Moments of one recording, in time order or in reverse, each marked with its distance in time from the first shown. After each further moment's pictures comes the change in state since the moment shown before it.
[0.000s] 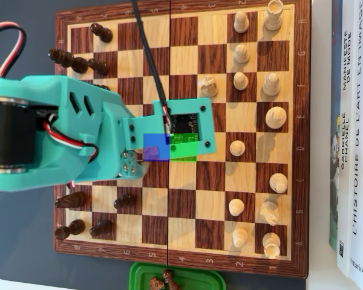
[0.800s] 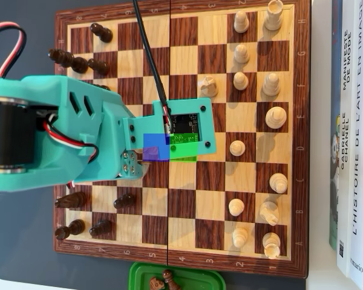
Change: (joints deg) arm 0.0 0.0 0.0 1.9 0.0
